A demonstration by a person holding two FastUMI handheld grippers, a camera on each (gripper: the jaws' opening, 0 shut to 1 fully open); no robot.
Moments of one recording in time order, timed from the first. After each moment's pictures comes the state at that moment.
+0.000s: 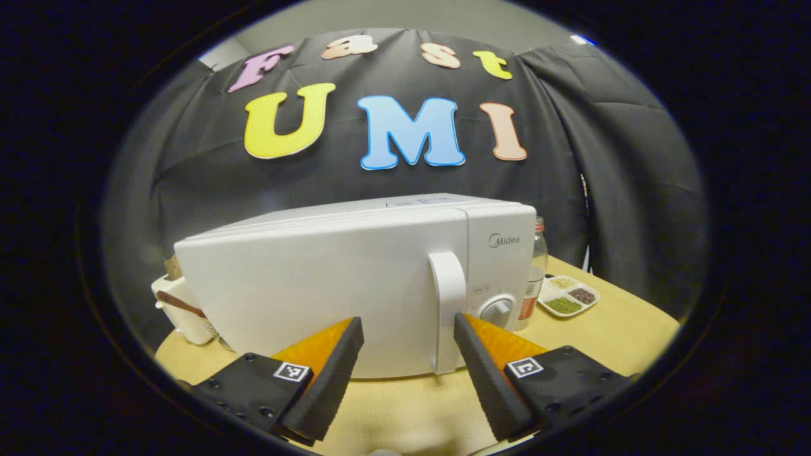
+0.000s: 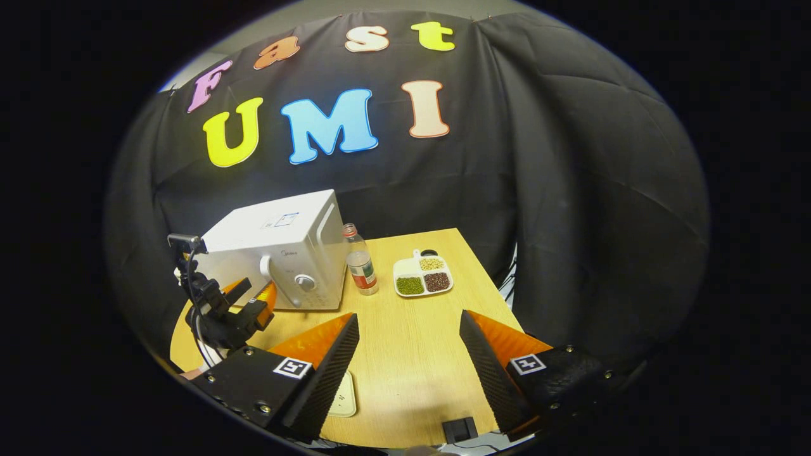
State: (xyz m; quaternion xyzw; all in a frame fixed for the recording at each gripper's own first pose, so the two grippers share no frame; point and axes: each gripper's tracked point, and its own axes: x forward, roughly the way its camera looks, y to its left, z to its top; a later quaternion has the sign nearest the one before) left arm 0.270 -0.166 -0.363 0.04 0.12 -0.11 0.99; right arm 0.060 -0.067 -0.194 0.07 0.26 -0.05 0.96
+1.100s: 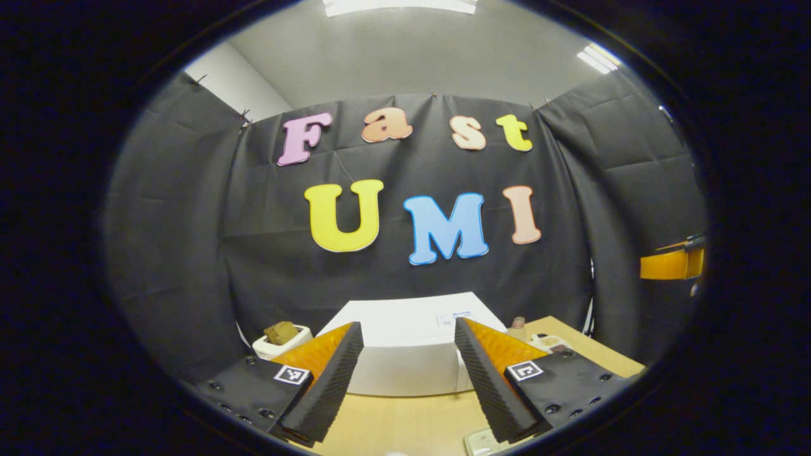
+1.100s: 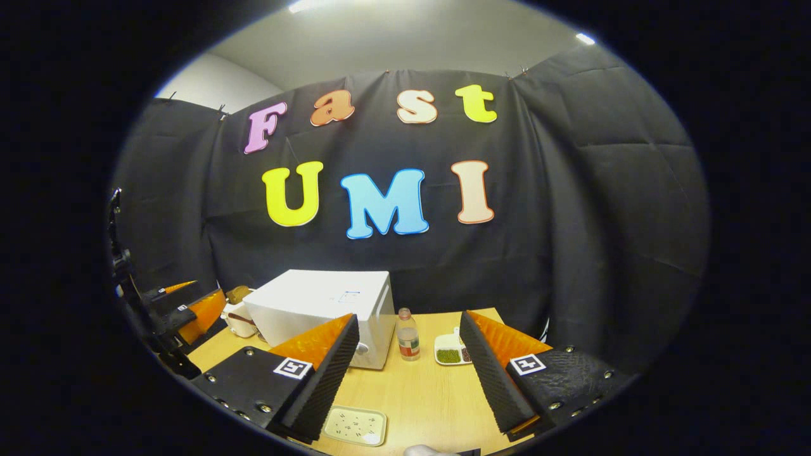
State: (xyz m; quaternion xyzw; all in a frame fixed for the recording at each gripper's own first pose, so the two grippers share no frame) left arm 0.089 -0.072 -0.076 0.02 0.00 -0.04 1.00; right arm 0.059 -0.018 -0.047 0.05 0.07 0.03 1.00
